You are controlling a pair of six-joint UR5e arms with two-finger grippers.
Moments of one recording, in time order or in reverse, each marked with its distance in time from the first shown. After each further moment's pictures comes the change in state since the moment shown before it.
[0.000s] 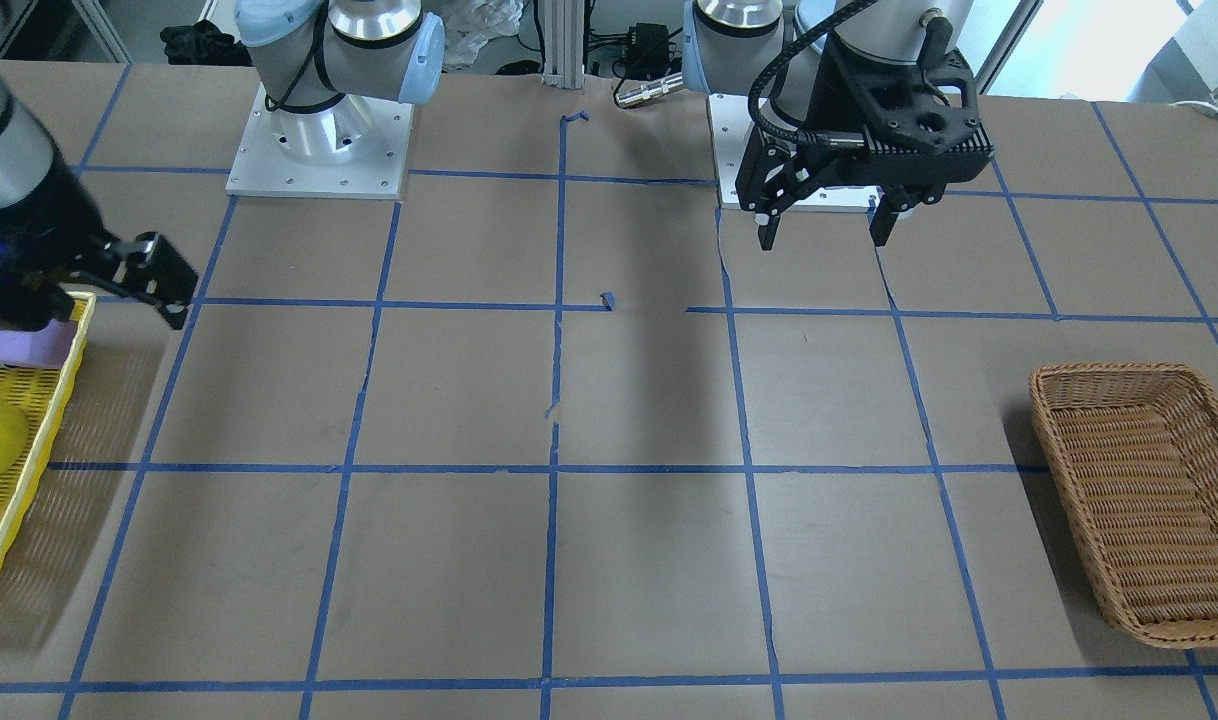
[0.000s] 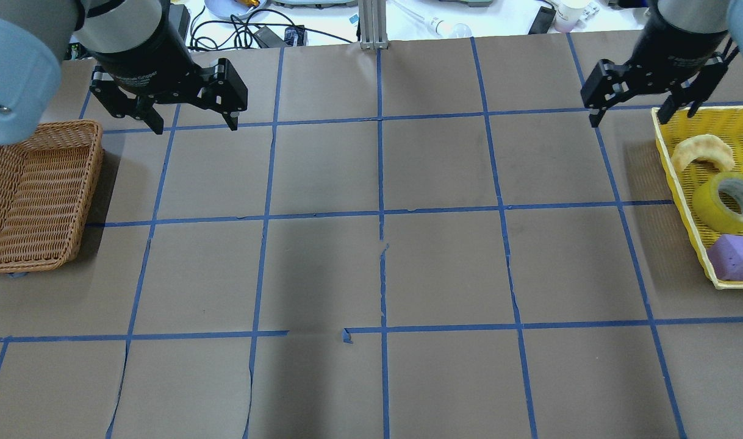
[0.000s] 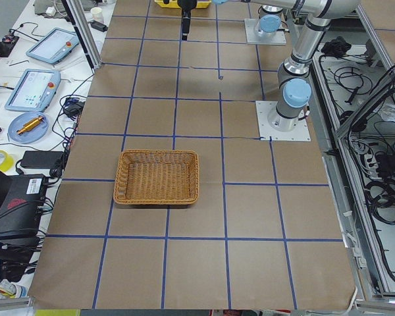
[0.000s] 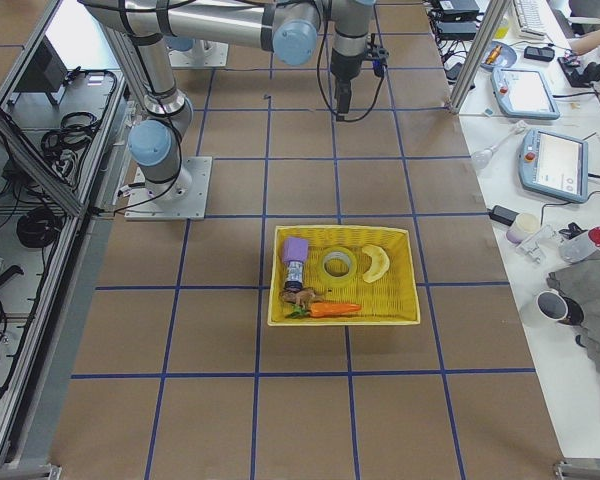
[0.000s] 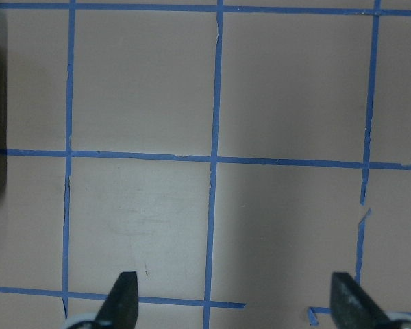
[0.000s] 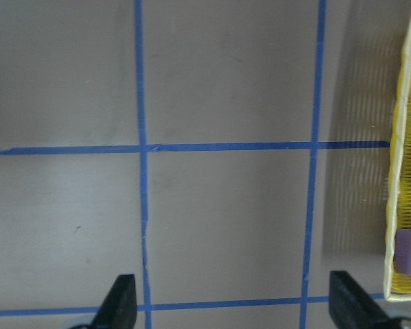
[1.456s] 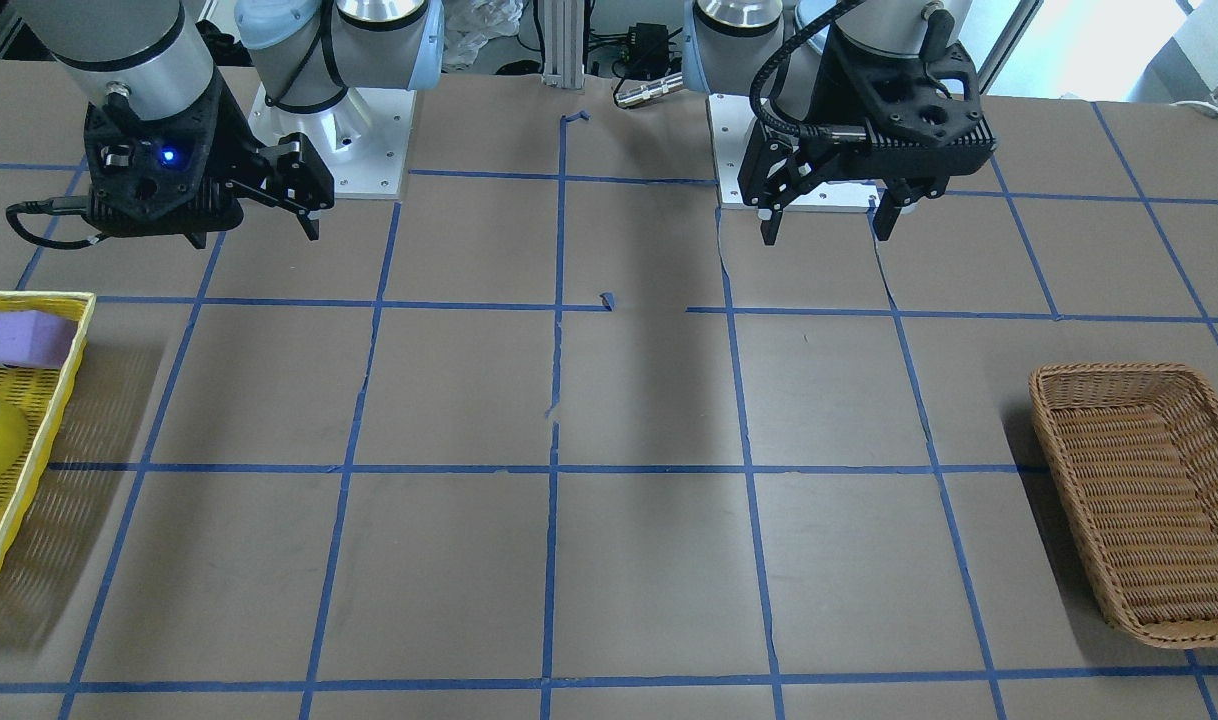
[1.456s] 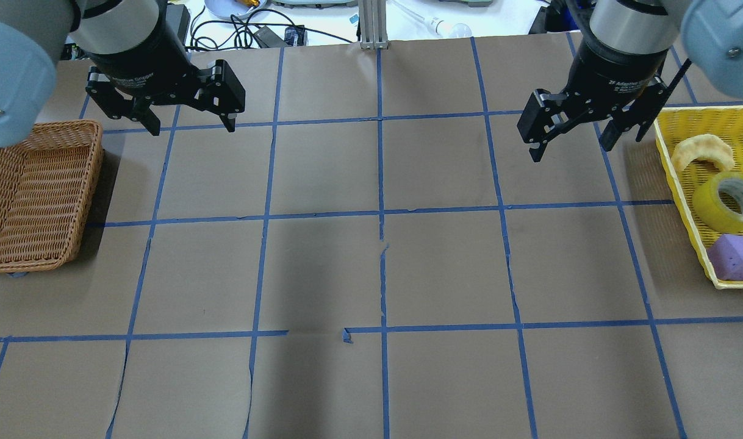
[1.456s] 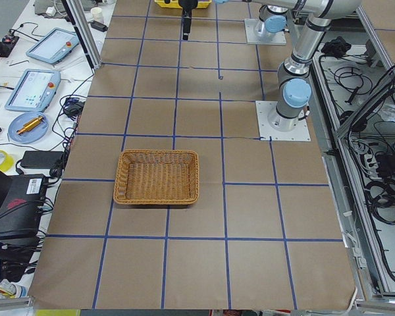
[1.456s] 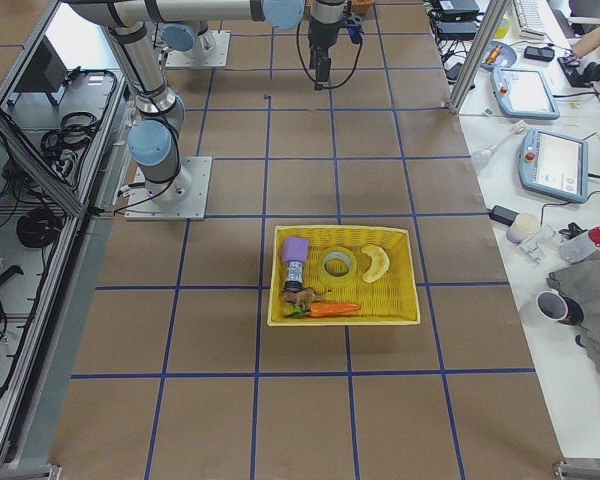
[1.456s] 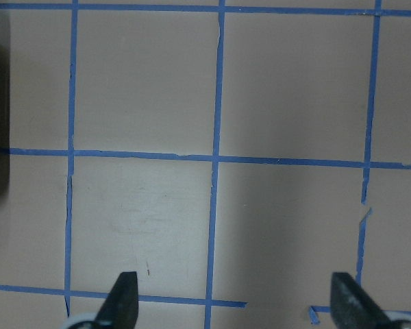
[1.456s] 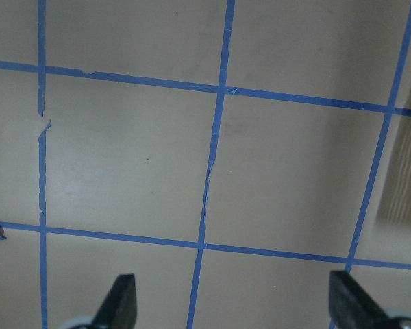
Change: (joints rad) left arm 0.000 0.010 -0.004 -0.008 0.008 0.001; right arm 0.233 -0.102 -0.003 0.180 0.044 0.024
